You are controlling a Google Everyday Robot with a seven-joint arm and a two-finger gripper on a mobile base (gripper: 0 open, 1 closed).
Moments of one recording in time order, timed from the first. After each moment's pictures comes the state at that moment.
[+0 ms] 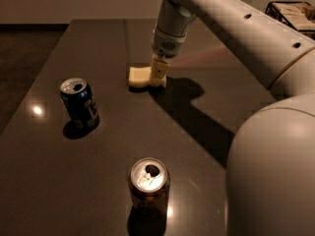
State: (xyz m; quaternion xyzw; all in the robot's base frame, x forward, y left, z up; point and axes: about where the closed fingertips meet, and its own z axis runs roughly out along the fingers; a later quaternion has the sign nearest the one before) arm 0.656 -0.003 0.855 -0.68 0.72 0.07 0.13
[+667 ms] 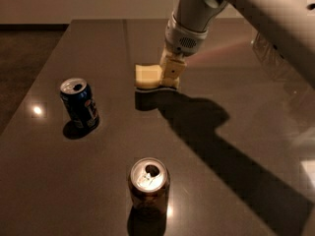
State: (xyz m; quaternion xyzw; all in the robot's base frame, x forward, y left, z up) arm 0.591 -0.025 0.901 -0.70 0.69 0.07 0.16
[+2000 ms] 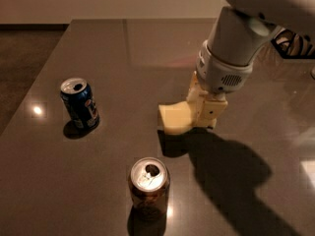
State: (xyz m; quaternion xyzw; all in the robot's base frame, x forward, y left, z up) arm 0.460 -0.090 0.897 -0.74 0.66 0.04 0.10
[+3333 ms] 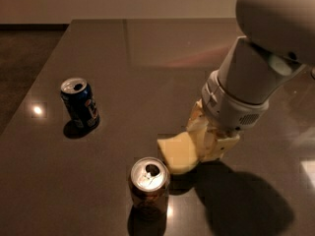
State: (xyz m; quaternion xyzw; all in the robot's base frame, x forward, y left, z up) arm 0.389 -0.091 0.883 -0.79 0.59 0.05 0.12
